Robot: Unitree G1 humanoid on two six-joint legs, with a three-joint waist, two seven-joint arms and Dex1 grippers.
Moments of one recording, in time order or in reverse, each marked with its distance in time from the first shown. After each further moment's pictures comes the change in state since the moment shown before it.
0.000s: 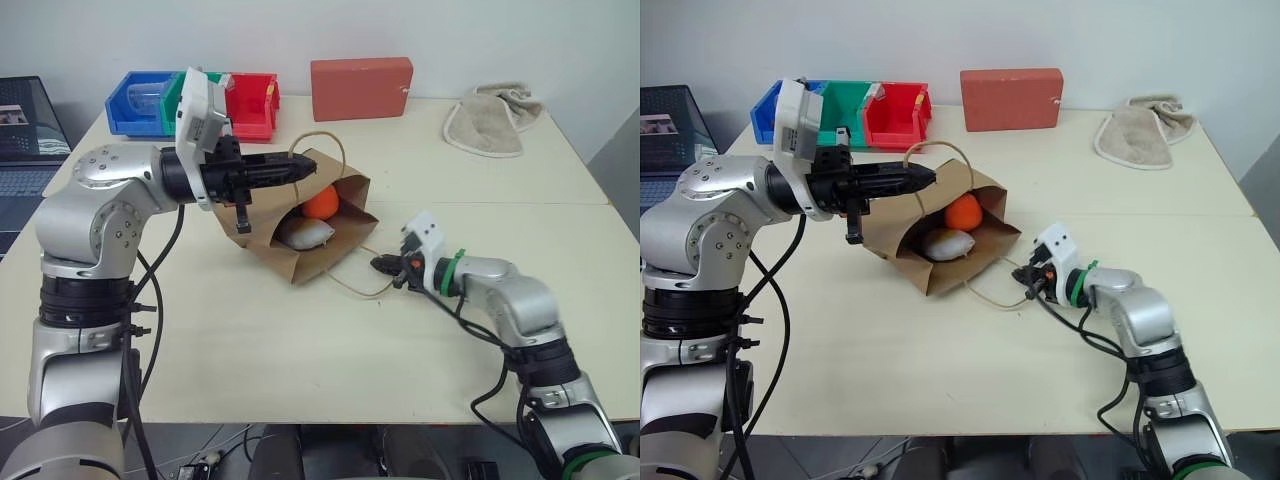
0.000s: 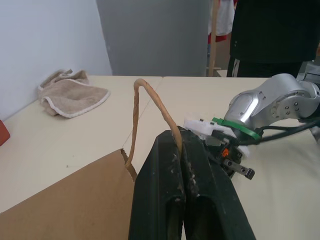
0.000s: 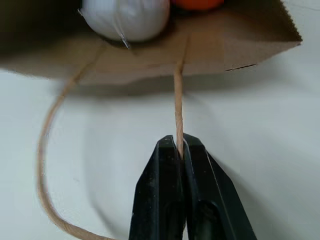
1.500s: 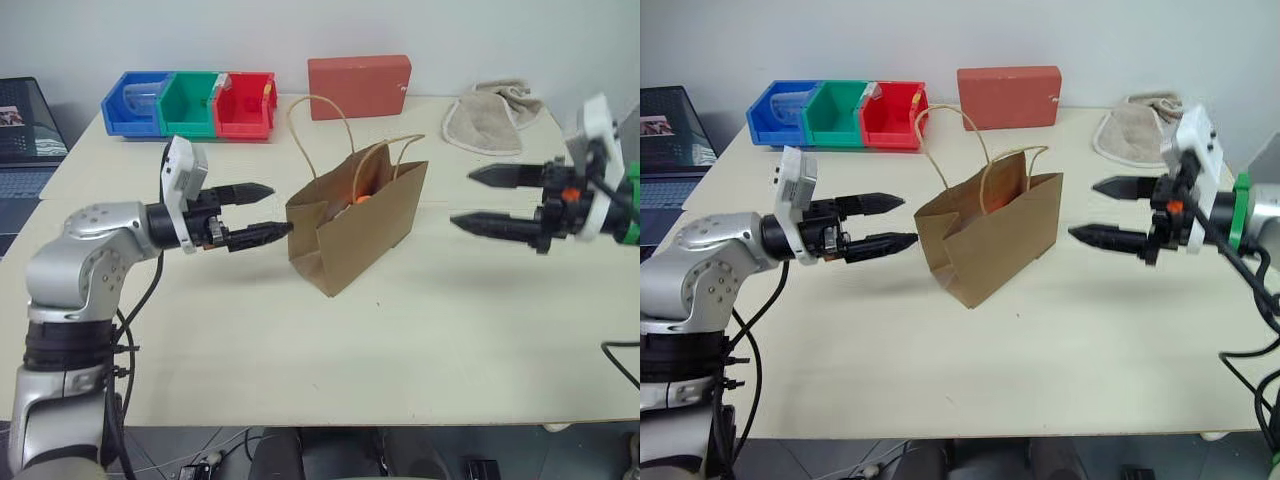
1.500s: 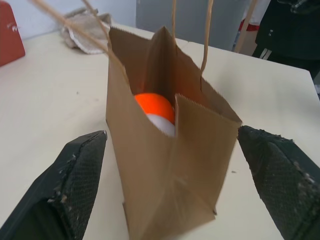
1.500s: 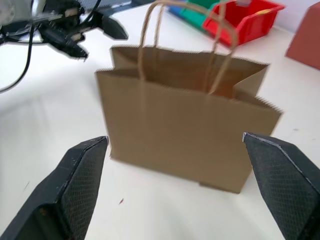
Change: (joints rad) left arm 0.275 0.041 0.075 -0.056 -0.005 0.083 0.032; right arm -0.056 -0.586 -0.284 -0.233 0.397 0.047 0.273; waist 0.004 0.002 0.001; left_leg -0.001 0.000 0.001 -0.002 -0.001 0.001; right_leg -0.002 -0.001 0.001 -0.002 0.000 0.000
